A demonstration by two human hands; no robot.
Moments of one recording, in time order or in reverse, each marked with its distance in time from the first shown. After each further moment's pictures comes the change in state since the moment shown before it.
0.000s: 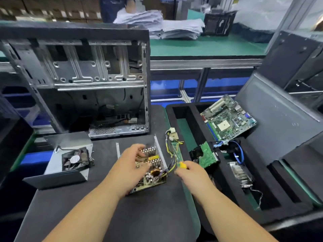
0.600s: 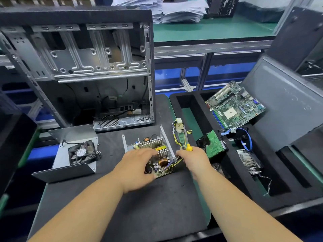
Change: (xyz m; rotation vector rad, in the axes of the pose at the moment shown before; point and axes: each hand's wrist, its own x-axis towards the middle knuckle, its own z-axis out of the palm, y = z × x) left_hand 0.006 -0.033 -0.001 0.583 -0.256 0.286; right_hand 0.037 0.000 0.030 0.247 0.146 0.184
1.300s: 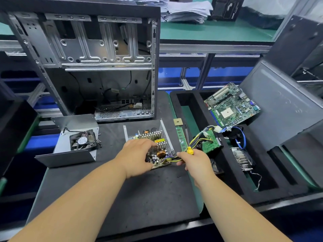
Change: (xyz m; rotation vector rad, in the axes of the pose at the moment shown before) left_hand 0.003 0.003 0.001 -0.006 -0.009 -0.044; right_hand -0.048 0.008 -0.016 -0.014 -0.029 -0.056
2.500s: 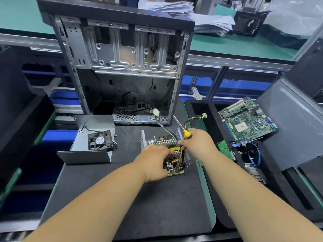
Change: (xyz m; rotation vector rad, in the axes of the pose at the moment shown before) left_hand 0.005 -0.007 0.000 -0.071 -0.012 0.023; right_hand 0.035 -0.094 0.036 -0.768 -0.062 -0.305
